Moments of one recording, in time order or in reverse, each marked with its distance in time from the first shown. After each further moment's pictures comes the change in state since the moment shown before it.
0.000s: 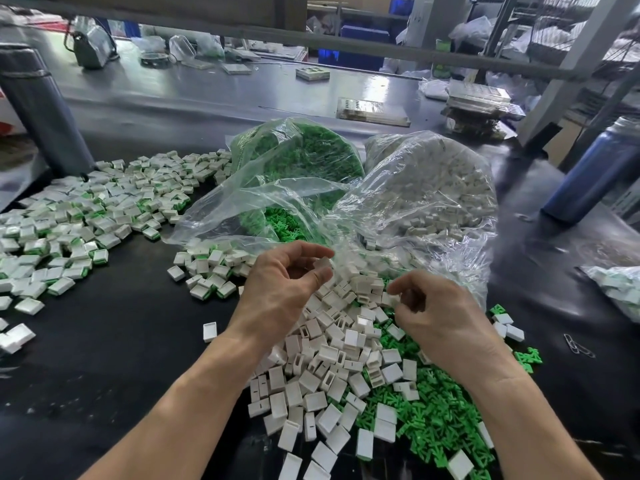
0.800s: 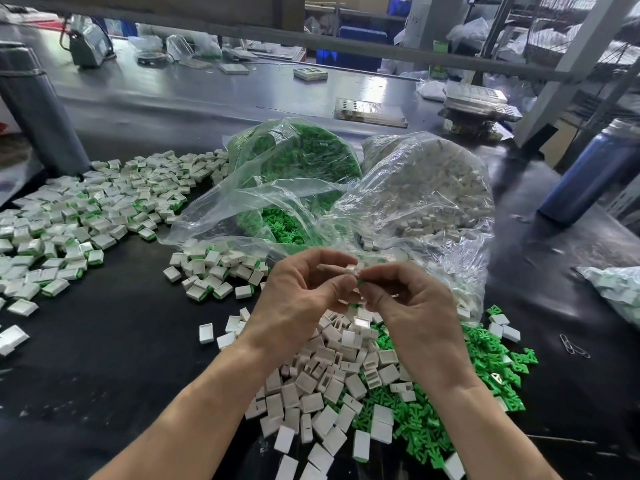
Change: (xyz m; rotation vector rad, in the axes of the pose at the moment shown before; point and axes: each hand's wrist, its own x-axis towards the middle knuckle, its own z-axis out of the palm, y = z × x) left_hand -0.005 0.003 0.017 -0.197 -0.181 0.014; right_hand -0.003 -0.019 0.032 0.559 0.131 -0.124
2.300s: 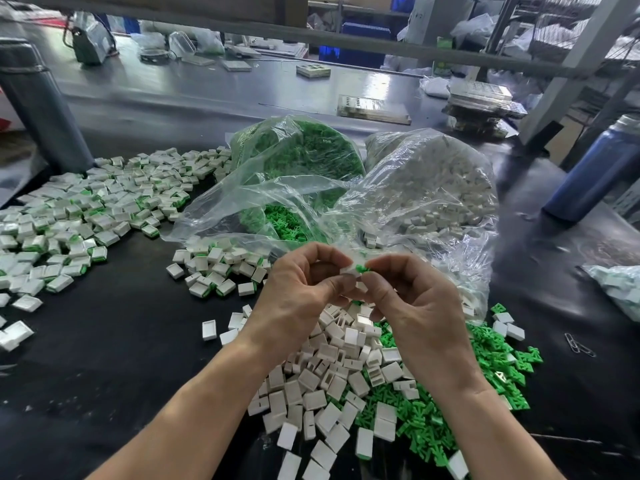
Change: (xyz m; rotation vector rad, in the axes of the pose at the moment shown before) left_hand 0.000 0.002 0.001 -0.057 0.048 -0.026; right_hand -0.007 -0.012 0.002 0.124 -0.043 -0.054
